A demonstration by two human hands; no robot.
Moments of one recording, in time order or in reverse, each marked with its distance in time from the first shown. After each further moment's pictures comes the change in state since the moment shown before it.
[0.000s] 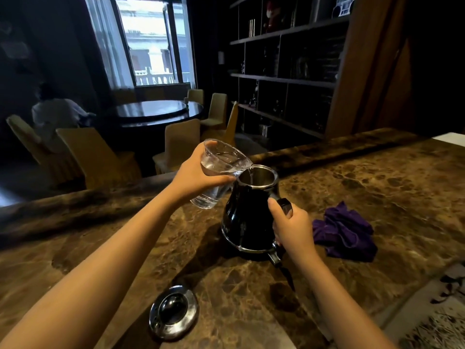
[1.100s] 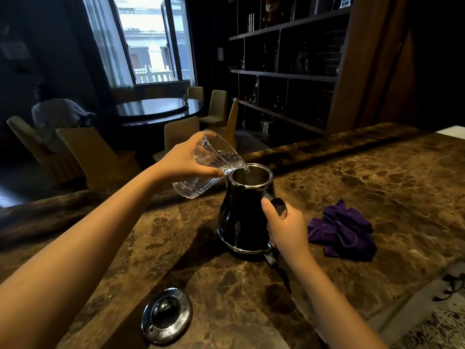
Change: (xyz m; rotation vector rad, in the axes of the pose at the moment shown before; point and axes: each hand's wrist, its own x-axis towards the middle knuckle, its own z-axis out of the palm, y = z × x) left_hand 0.028 0.013 -0.020 0.244 -0.198 0.041; right_hand -0.001 -0.003 -0.001 -0.042 0.002 -0.021
